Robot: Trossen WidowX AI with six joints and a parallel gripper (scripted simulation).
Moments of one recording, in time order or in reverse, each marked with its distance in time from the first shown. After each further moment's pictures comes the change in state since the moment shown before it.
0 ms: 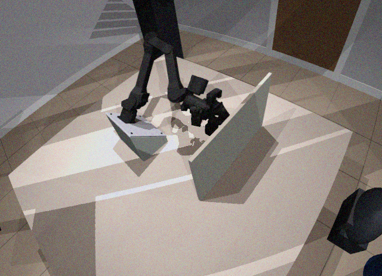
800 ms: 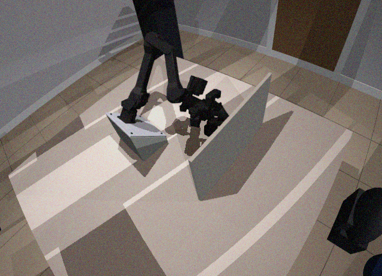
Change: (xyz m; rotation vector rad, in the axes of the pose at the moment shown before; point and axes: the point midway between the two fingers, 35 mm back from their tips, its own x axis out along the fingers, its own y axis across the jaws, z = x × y) arm 0.000 0.000 0.005 0.000 0.000 -0.001
